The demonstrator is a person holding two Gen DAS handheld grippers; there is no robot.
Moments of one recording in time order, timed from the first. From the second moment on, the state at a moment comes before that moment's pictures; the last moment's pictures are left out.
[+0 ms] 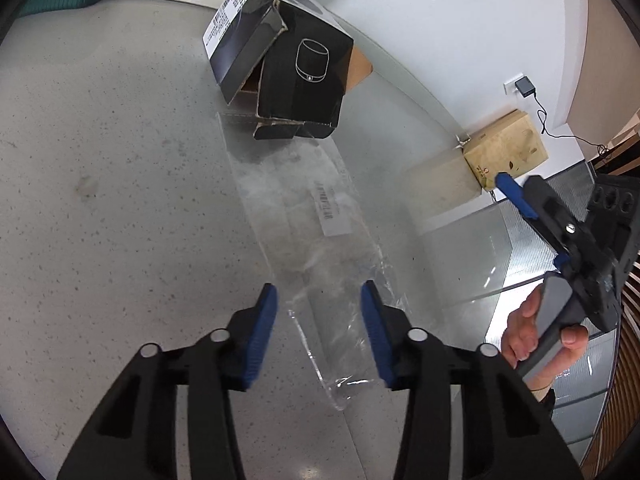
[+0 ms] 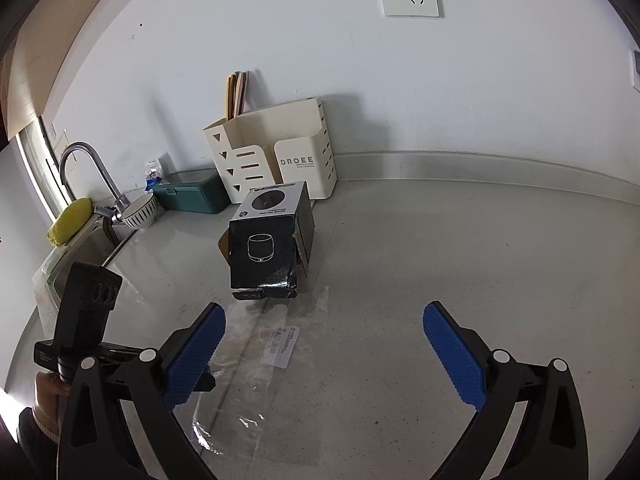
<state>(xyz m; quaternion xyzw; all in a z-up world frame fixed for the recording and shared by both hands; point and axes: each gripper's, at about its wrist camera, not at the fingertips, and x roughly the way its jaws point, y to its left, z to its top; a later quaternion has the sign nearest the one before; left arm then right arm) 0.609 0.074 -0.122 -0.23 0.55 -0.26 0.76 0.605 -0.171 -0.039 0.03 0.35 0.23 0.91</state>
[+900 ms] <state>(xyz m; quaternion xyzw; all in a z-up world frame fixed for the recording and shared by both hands) 0.595 -0.027 -0.055 0.00 0.51 -0.18 0.84 0.572 -0.237 -0.026 0.05 0.34 0.22 0.91</state>
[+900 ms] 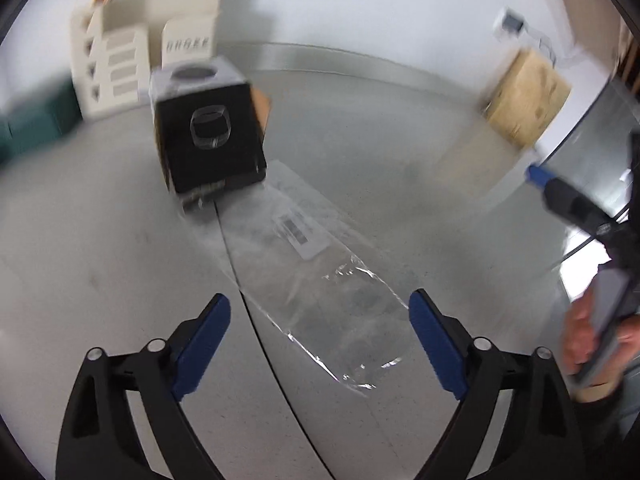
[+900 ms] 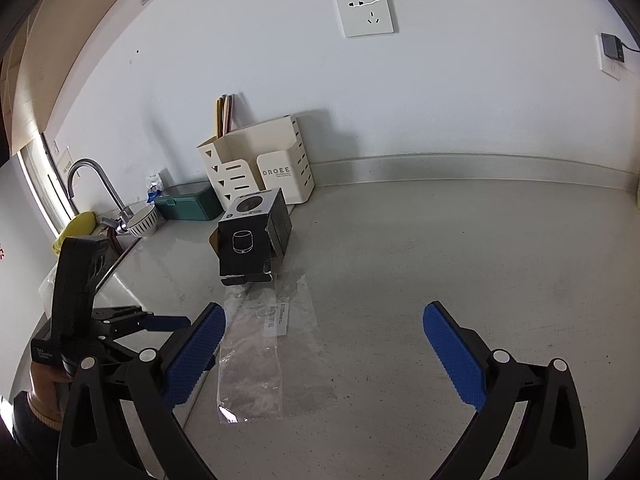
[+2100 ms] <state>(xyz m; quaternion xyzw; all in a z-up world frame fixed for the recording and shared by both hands) 0.613 -0.033 -0.093 0.03 0.68 -0.06 0.73 0.580 -0.274 -0.021 0.11 0.35 0.22 0.90</state>
